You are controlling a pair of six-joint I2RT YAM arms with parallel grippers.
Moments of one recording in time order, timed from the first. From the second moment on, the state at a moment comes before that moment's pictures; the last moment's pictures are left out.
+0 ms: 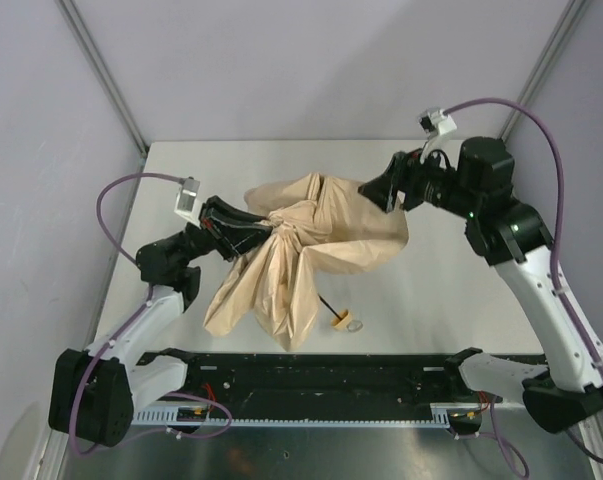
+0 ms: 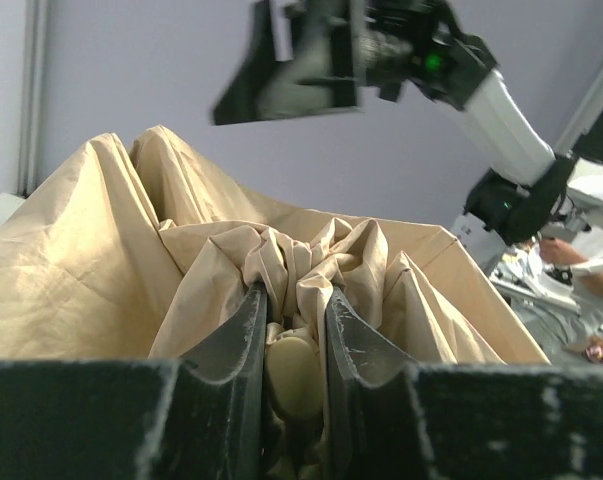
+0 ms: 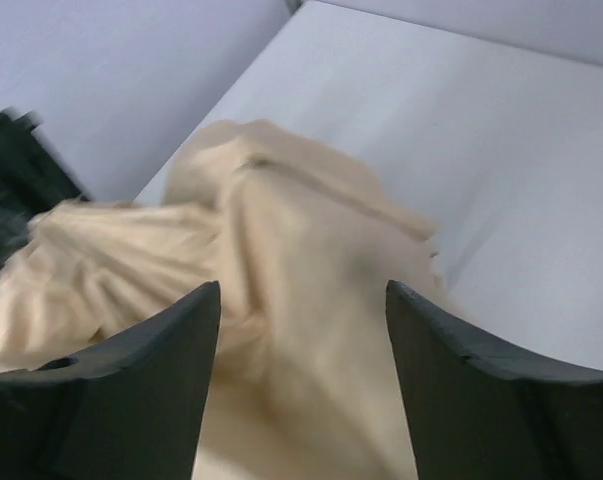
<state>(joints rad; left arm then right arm) -0.25 1.06 0.55 1.28 0.94 -1.06 0.49 1.11 1.49 -0.58 -0.37 0.26</state>
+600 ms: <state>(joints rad) -0.31 1.03 0.58 1.28 1.01 -1.07 0.83 1.41 1.55 -0.48 -0.26 0.28</state>
